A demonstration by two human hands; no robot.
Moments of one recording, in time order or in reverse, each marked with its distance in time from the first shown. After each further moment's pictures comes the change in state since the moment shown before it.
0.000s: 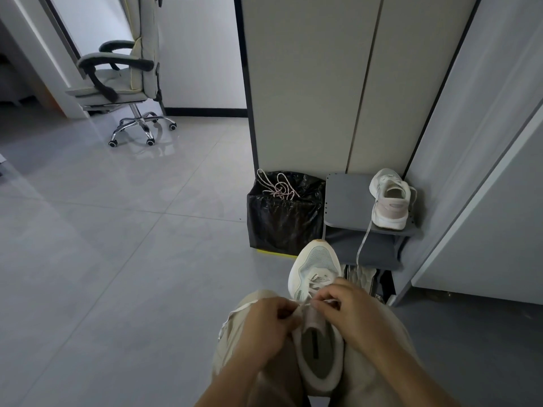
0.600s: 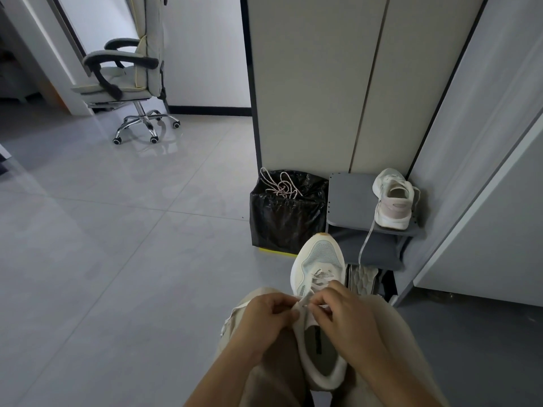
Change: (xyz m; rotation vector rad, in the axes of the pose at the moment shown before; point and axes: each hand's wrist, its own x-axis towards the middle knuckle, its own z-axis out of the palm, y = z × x) left_hand -0.003 -0.005 -0.004 -0.422 -0.009 -0.011; right_hand -0.006 0.003 0.028 -0.116 0.204 -0.163
